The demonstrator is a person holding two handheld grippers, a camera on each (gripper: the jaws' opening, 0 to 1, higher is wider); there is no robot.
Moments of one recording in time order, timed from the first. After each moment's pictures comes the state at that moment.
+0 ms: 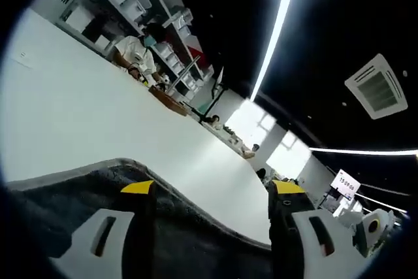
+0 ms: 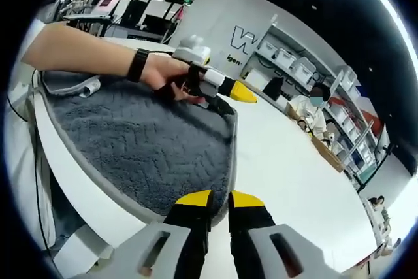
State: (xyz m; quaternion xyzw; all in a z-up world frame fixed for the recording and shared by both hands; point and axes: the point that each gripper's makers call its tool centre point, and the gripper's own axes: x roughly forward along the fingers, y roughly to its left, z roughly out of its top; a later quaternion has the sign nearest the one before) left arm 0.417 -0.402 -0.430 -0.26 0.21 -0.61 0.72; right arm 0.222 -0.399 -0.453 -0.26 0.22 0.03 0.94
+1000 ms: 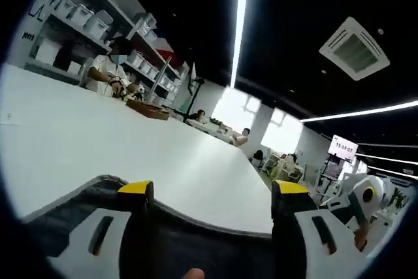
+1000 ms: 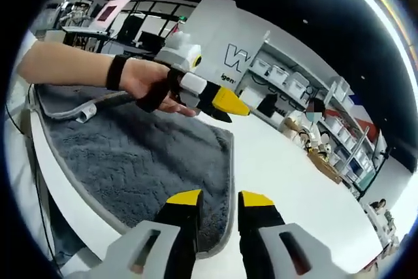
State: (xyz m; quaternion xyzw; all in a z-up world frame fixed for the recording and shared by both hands) left arm 0.381 -0.375 -0.390 -0.16 0.14 -0.66 0.72; right arm 0.238 -0.379 -0.430 -0.25 0.16 0.04 0.95
